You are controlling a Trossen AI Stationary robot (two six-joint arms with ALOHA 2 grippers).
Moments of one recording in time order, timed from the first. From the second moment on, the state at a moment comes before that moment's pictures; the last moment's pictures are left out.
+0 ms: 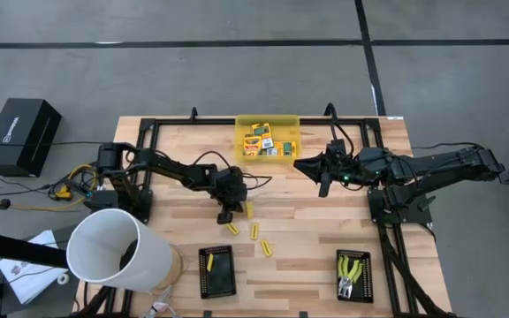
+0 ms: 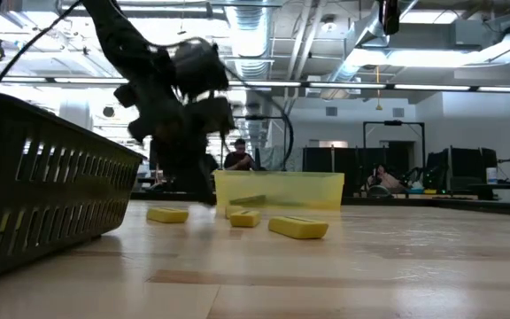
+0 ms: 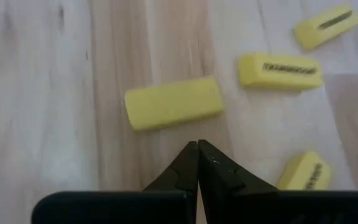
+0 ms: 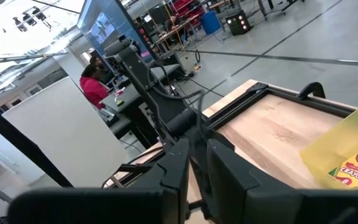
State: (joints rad) left arm 0.12 1.77 0.82 -0.03 0.31 0.09; right arm 0.13 0.97 0.81 0.07 0.36 0.57
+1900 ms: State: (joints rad) left arm 0.16 1.81 0.82 0.09 0.34 0.06; right arm 0.13 0.97 0.81 0.06 0.36 0.55
